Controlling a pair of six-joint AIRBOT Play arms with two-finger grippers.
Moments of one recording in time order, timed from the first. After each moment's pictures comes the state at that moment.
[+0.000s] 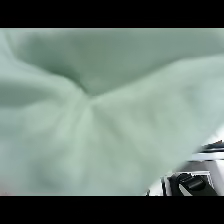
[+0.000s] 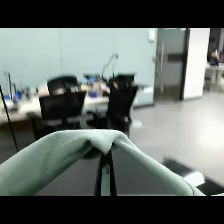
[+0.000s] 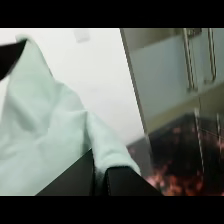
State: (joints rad) left arm 0.13 -0.77 1.96 -2.33 1.07 1.84; right arm 0.31 -0.68 1.62 2.42 -1.06 -1.72
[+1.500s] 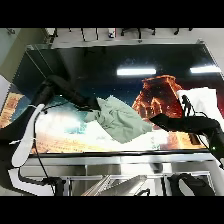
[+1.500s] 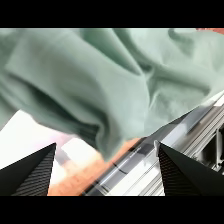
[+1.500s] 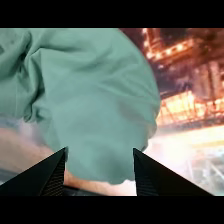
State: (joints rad) left arm -0.17 -1.64 1.46 -2.27 1.44 1.86; right arm -0.09 -0.85 0.56 2.40 -0.99 -1.75
